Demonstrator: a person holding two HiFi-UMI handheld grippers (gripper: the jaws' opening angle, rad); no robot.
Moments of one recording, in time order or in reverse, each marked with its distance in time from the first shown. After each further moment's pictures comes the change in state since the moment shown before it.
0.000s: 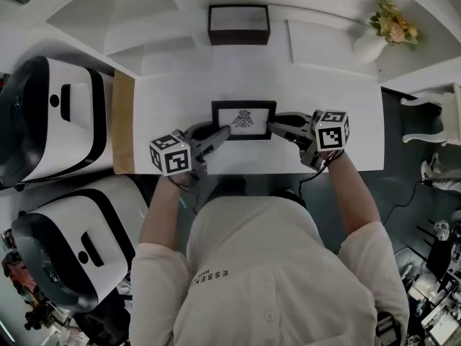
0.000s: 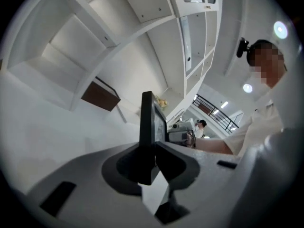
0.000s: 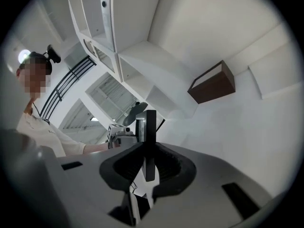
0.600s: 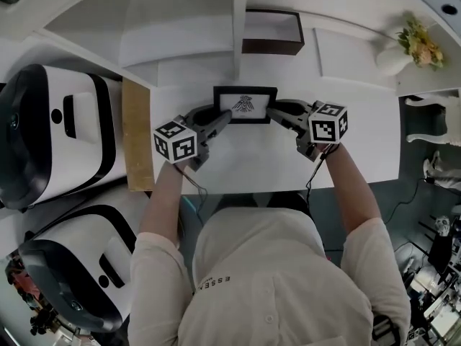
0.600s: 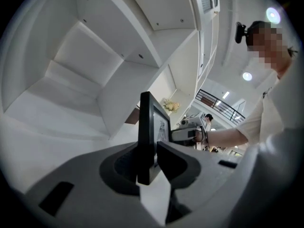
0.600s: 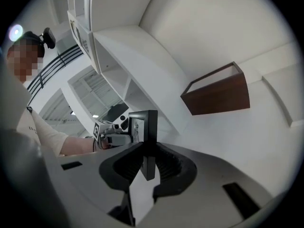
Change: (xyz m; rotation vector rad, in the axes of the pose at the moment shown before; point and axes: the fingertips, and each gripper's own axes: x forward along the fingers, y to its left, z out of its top) left arm -0.036 0.128 0.055 0.122 0.015 0.059; right arm 0.110 -0.069 0.053 -0.078 -0.011 -0.210
